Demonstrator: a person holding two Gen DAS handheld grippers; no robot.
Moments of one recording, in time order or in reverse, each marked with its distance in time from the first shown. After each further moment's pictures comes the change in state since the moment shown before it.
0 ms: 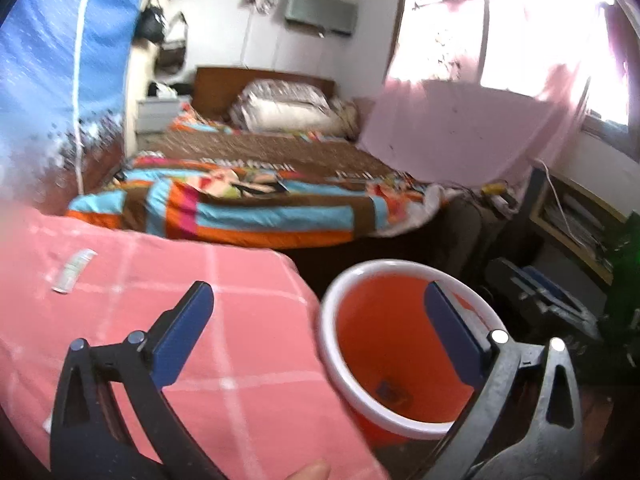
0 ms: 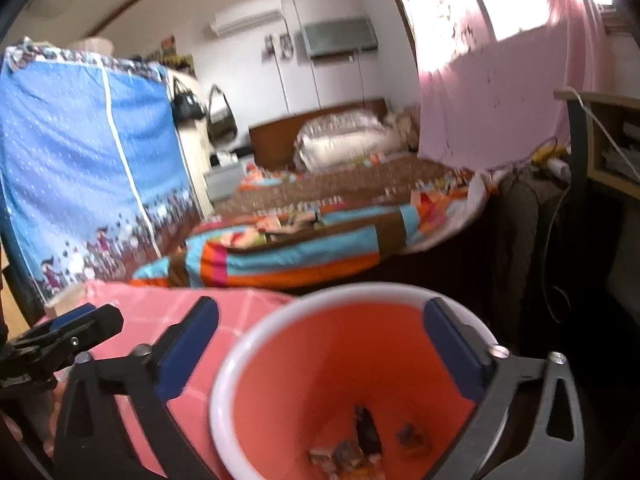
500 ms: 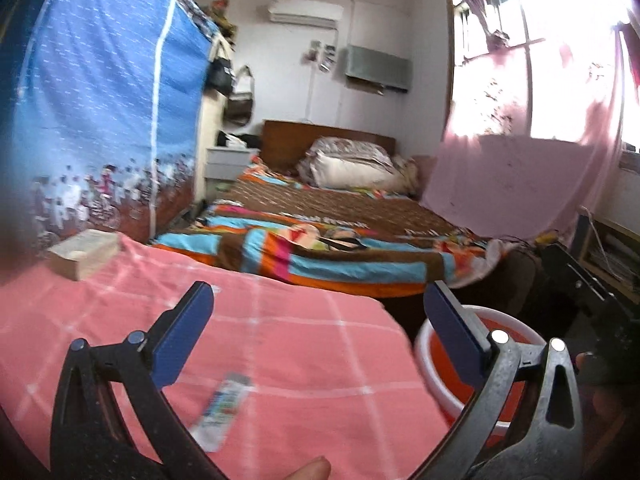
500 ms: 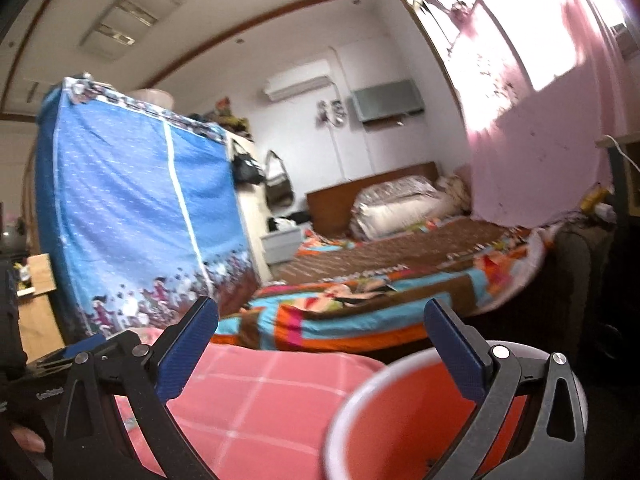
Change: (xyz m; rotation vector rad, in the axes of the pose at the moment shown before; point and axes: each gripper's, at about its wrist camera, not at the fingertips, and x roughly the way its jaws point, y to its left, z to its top) left arm -0.079 0.077 -0.006 -0.043 -0.221 0.228; right arm -0.023 0.075 0.002 -0.022 -0.246 0.207
